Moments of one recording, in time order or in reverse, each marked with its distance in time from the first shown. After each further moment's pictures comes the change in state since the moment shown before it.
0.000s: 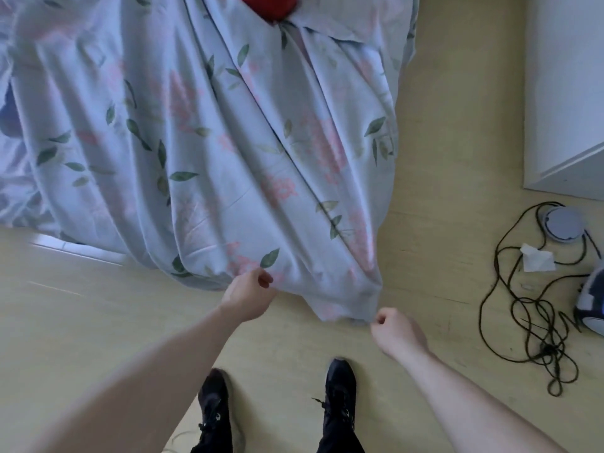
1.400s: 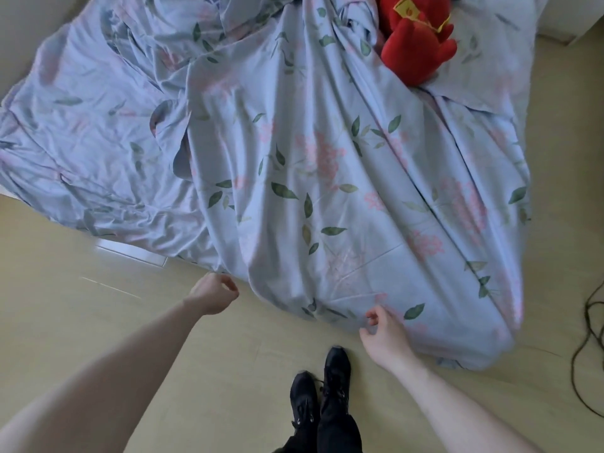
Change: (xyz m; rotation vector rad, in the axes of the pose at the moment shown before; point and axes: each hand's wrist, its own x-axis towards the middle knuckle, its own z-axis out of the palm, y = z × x) left_hand 0.052 -0.298 -0.354 0.073 0.046 -0.150; right_hand -0.122 -0.368 0.084 0.107 -0.003 -0.287
